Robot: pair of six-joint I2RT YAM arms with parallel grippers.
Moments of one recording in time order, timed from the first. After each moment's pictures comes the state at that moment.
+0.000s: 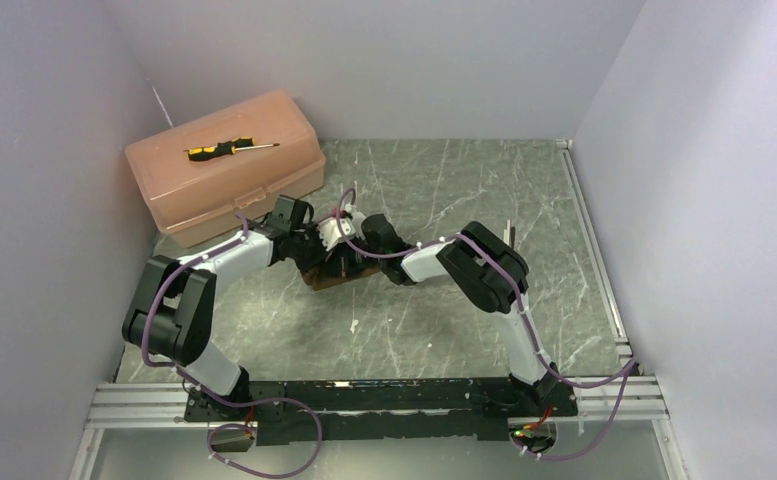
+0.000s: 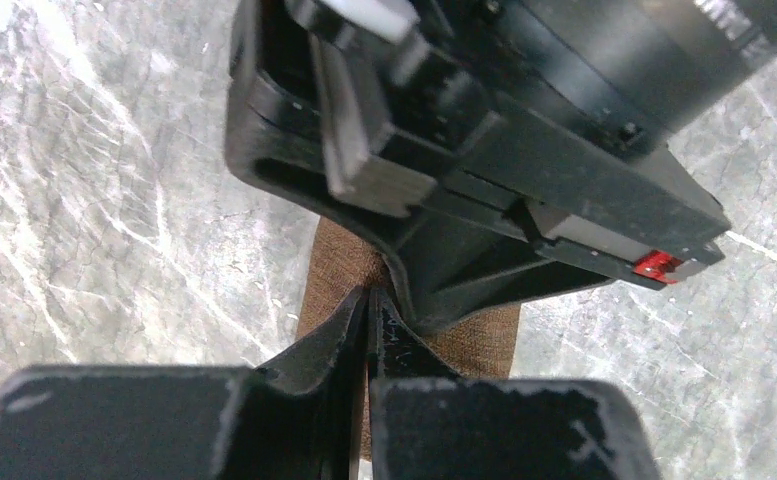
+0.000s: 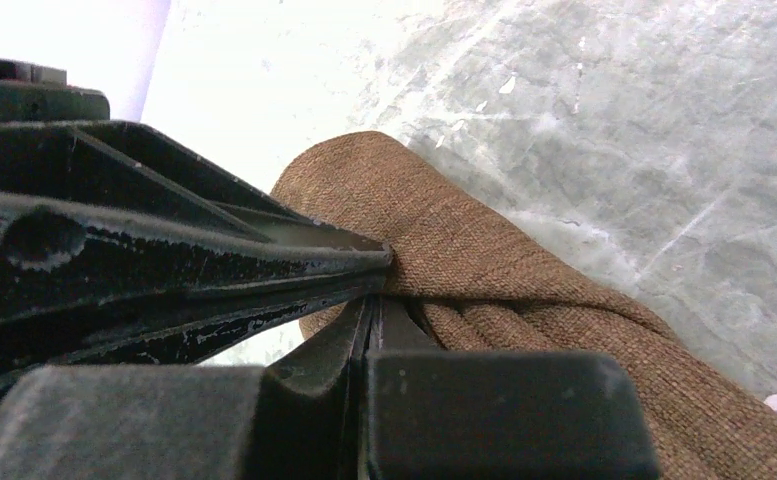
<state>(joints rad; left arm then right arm) -0.36 1.58 0.90 -0.30 0.36 0.67 0.79 2.19 1.16 0.59 -0.51 0.69</state>
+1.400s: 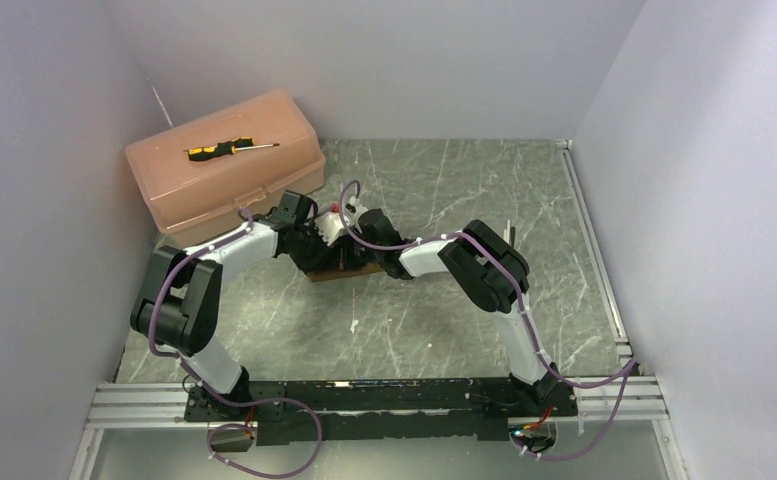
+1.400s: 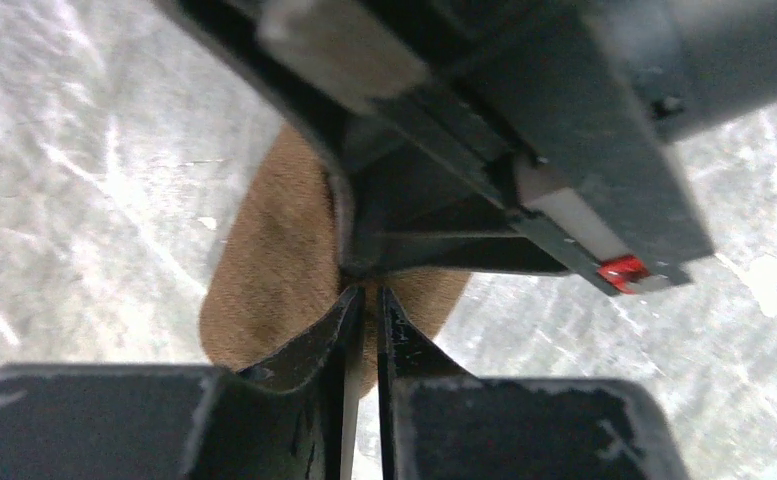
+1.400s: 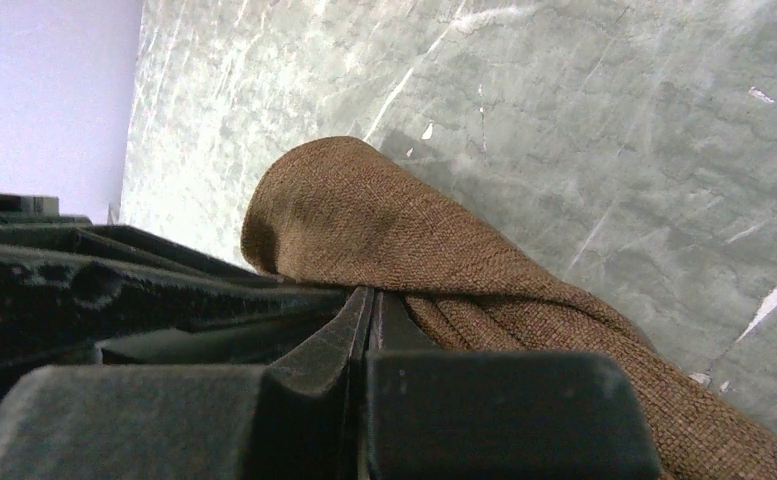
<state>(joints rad) -0.36 1.64 0.98 -0.44 0.31 0.52 0.78 2.19 1.22 0.47 -0.38 0.77</state>
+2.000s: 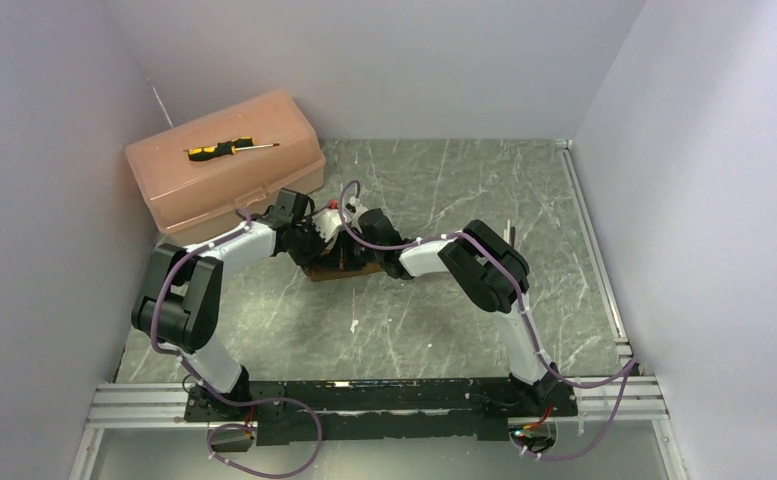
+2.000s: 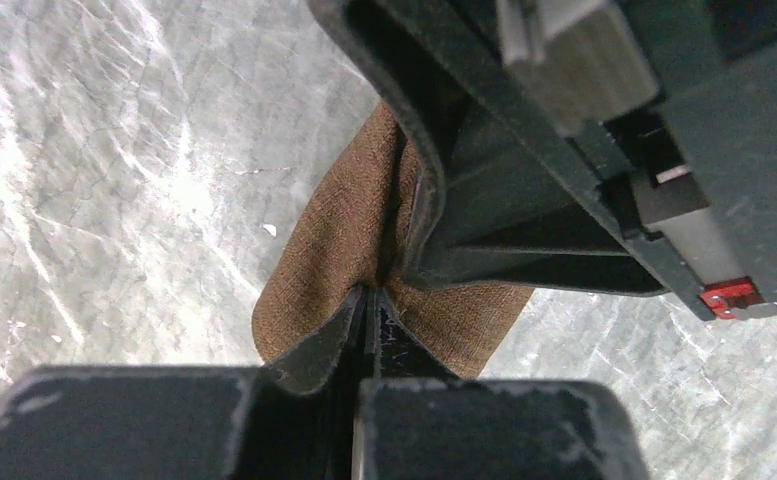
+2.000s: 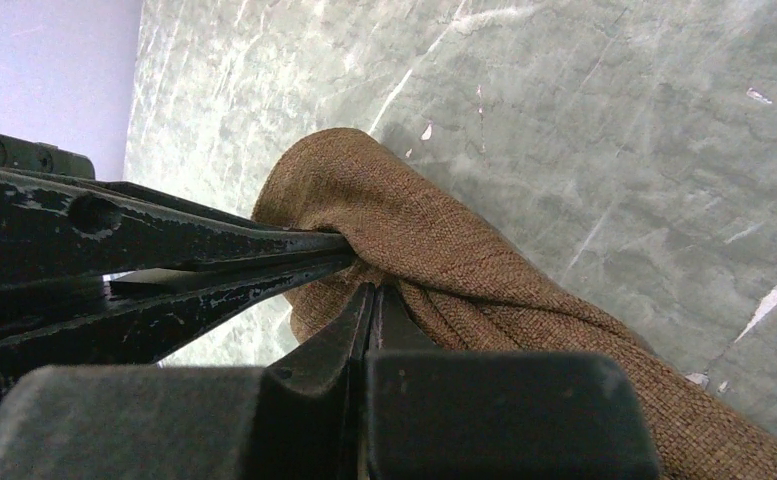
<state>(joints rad) -0.34 1.65 0.97 -0.36 0.27 0.54 0.78 2.19 1.22 0.47 -0.38 0.77</state>
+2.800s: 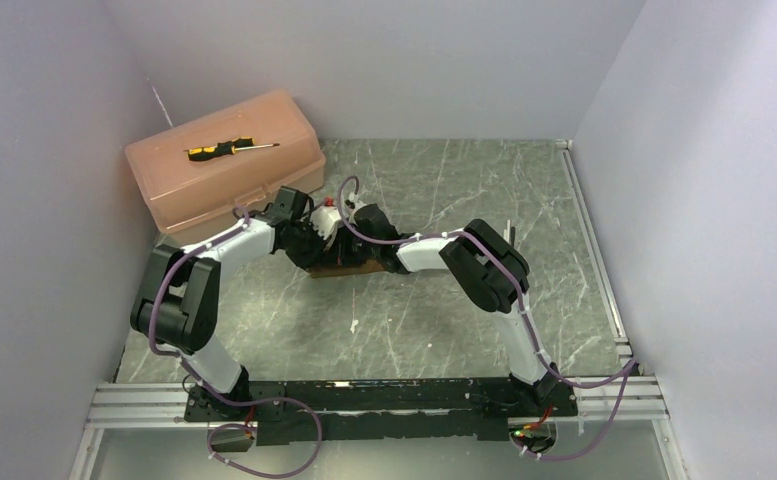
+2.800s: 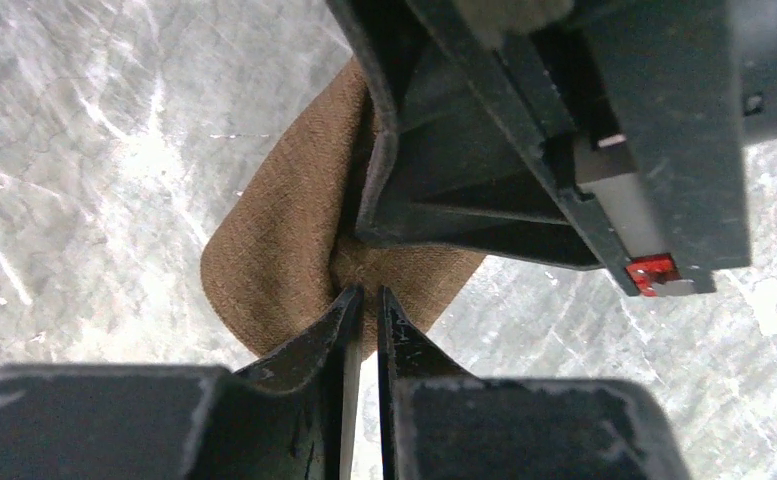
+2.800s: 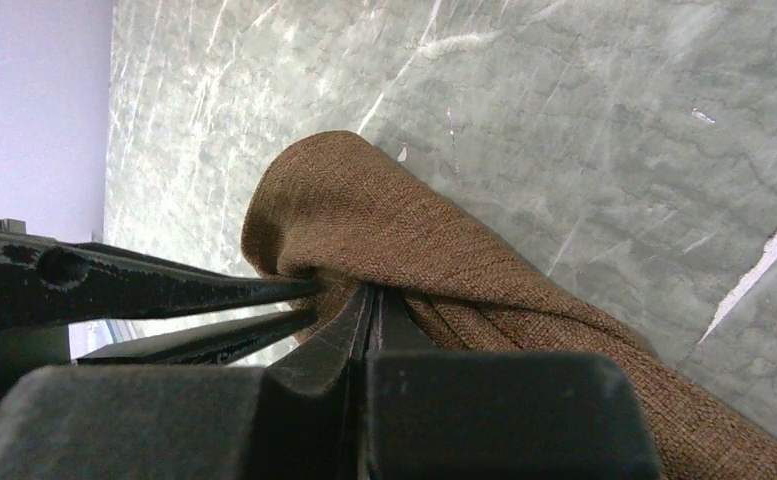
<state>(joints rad) -0.33 1.64 1.01 -0.45 0.28 0.44 0.78 2.19 1.28 0.35 -0.32 0.78</state>
